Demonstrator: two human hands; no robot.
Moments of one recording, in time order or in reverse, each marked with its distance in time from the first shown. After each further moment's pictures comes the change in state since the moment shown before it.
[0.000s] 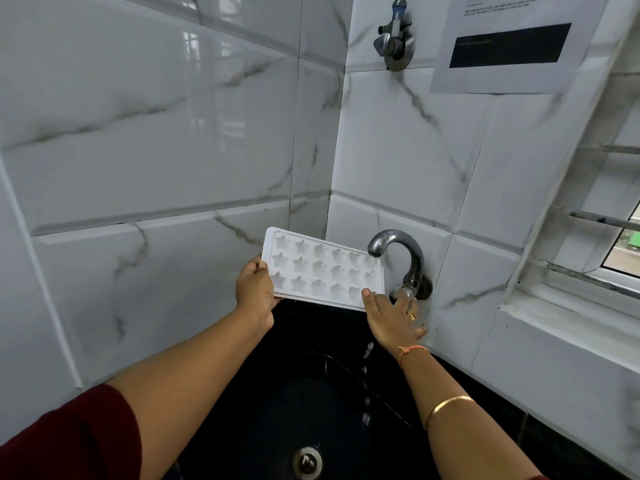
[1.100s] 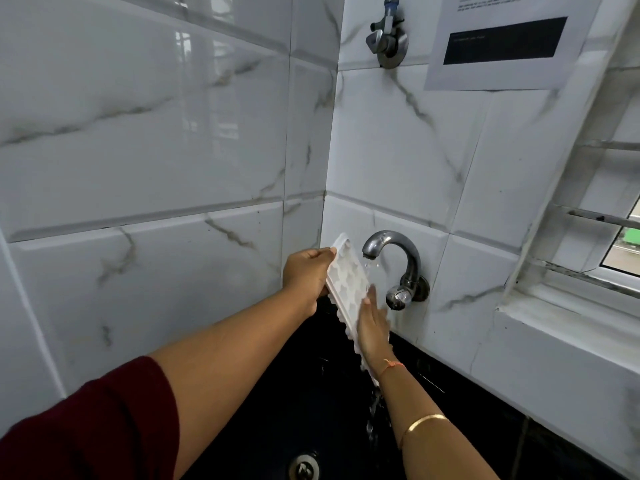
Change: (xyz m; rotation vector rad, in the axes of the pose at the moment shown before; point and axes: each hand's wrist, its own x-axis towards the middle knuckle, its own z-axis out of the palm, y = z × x) left_hand -0.013 -0.009 0.069 0.247 -0.225 -0.006; right_hand 0.026 0.009 0.049 0.547 0.072 0.065
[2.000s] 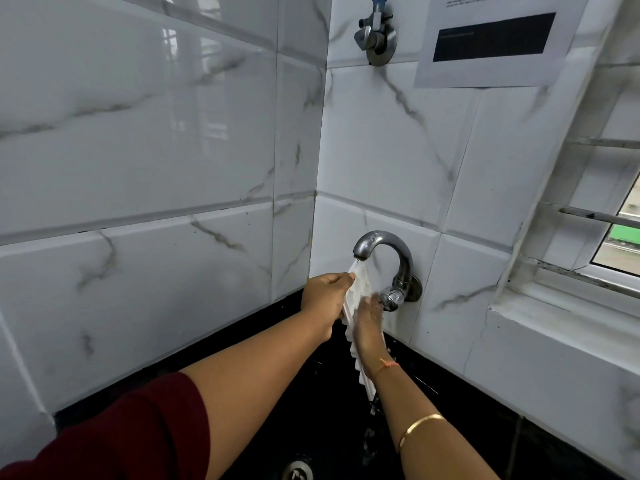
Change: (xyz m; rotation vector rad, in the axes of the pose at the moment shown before) left_hand -0.005 -0.037 0.026 0.068 -0.126 -0.051; right_hand 0.008 -0.005 -0.001 0.167 0.022 0.026
